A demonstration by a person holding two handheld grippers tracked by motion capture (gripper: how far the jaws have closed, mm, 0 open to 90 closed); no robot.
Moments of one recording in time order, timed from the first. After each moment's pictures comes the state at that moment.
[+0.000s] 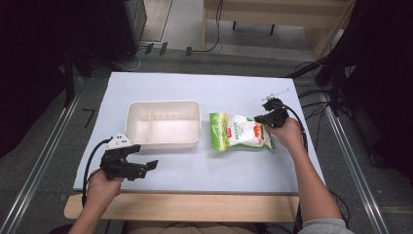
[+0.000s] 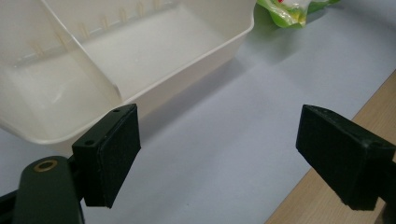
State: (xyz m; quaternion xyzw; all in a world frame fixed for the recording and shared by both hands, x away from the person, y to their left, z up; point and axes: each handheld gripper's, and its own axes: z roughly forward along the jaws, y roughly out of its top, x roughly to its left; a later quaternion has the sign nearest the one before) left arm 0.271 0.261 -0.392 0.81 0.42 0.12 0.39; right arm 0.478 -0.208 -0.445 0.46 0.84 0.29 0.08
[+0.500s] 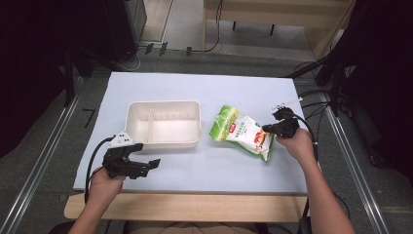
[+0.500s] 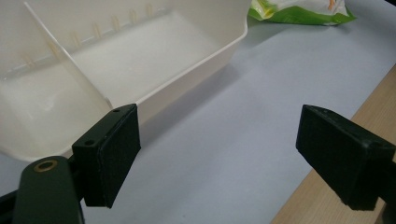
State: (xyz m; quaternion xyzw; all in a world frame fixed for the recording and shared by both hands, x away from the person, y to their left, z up) left arm 0.276 0.257 -0.391 0.81 0.41 0.12 0.40; right arm 0.438 -0.230 -0.442 0.48 0.82 0.29 0.07
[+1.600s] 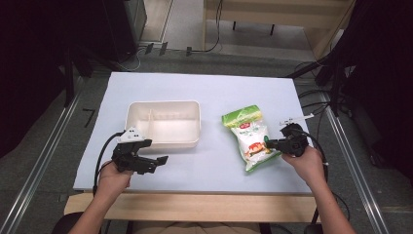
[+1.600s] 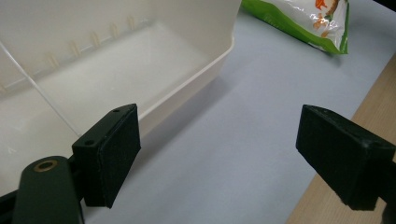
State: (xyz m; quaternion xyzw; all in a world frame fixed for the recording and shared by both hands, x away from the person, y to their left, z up) left arm 0.291 0.241 -0.391 0.82 0.39 0.11 0.40; right arm 0.376 -0.240 -0.431 0.48 0.82 0.31 0.05
